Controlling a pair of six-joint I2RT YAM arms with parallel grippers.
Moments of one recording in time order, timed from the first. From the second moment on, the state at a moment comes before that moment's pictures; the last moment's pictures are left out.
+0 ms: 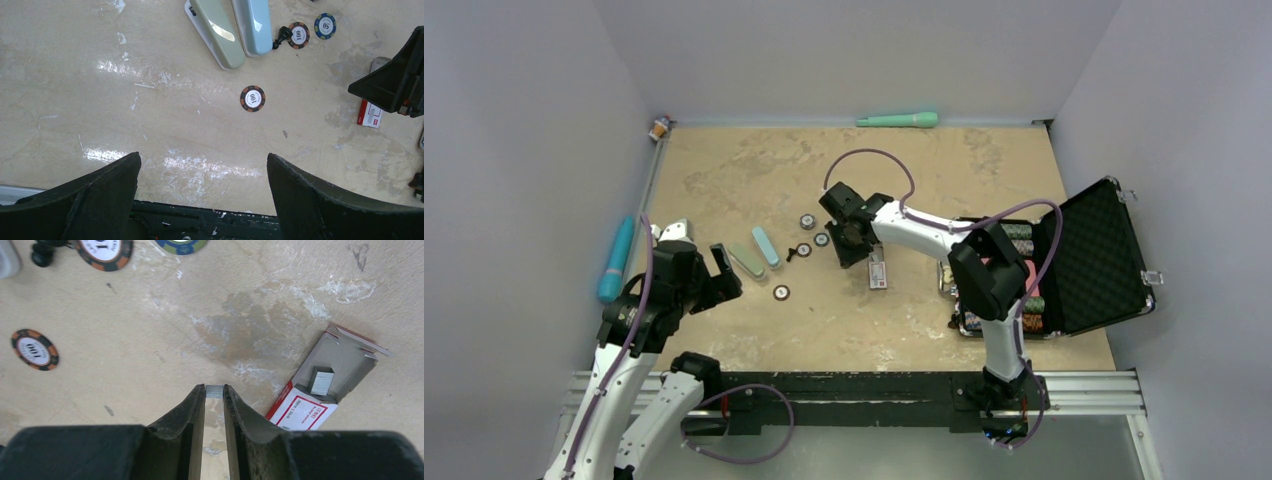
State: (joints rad) left arm -0.26 0.62 0.87 -1.09 -0.17 -0.56; right arm 0.81 2.01 1.51 -0.69 0.05 0.43
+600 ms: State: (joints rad) left arm -0.26 0.62 0.87 -1.09 -0.17 -0.56; right arm 0.81 1.90 1.56 -0.73 0.06 0.43
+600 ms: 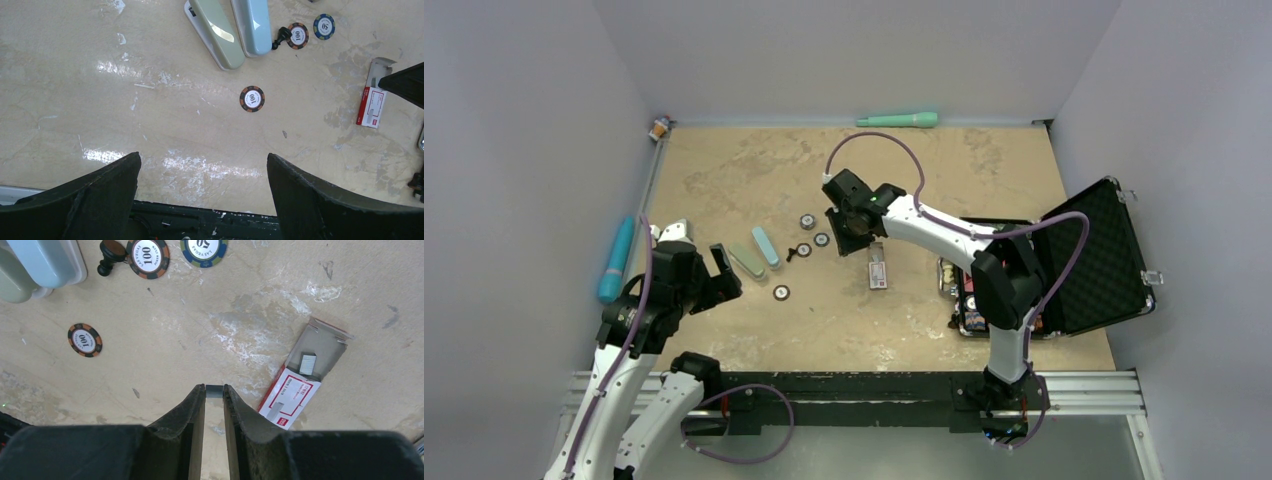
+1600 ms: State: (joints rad) left arm -0.26 0.62 0.87 -1.09 -0.17 -0.56; right arm 0.66 1.91 1.43 -0.69 0.11 0.41
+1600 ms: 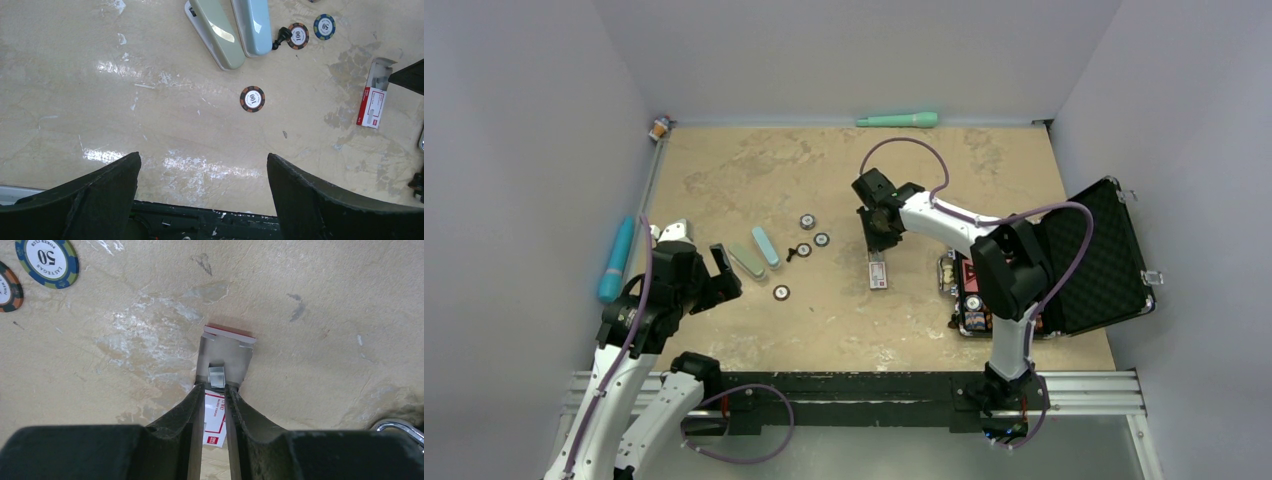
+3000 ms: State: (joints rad) left arm -0.28 0.70 0.86 -0.99 -0.21 -0.52; right arm 0.61 1.70 1.43 -0.71 0.12 0.39
